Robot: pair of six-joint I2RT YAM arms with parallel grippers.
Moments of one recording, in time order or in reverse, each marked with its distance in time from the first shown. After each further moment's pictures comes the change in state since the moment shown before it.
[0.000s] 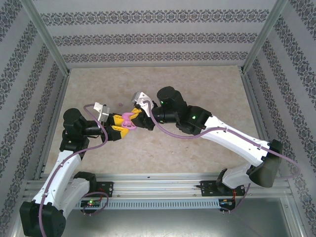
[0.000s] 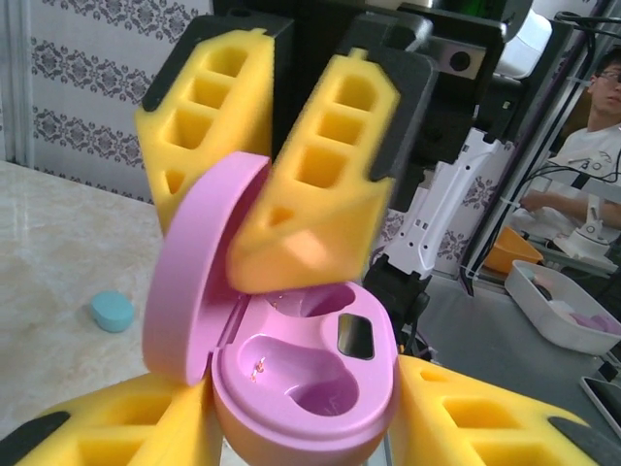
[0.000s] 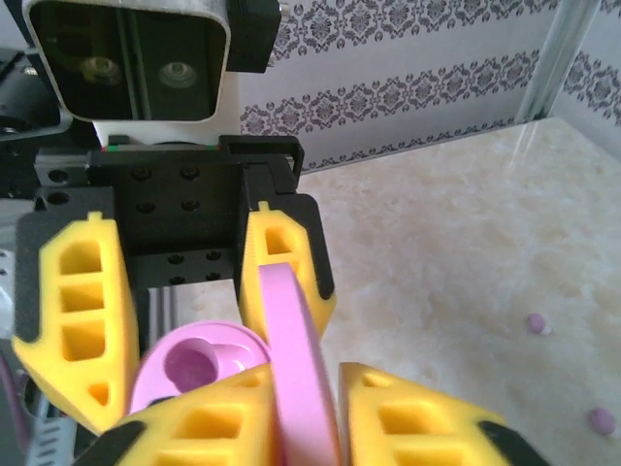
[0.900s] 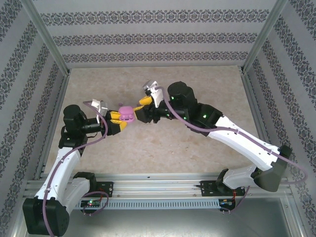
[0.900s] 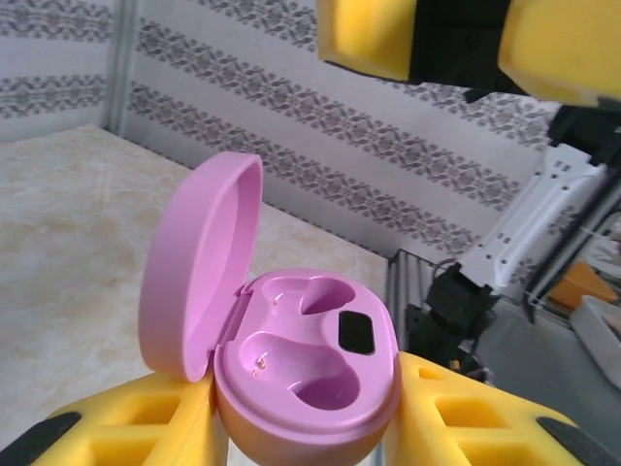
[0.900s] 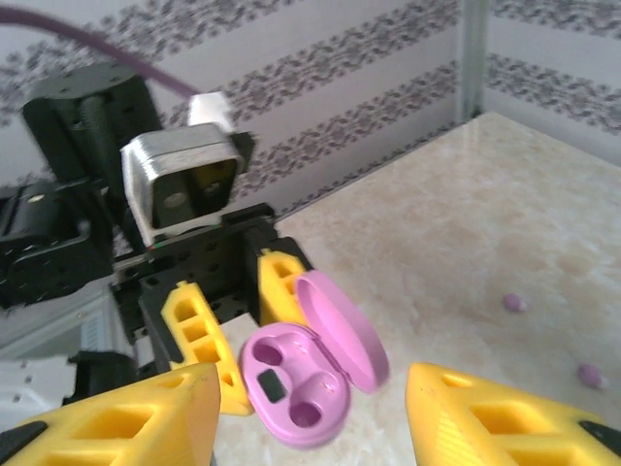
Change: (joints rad) left arm 0.082 0.051 0.030 -0.166 -0.094 0.109; right arm -0.061 -0.068 0.032 -0.025 0.098 0.264
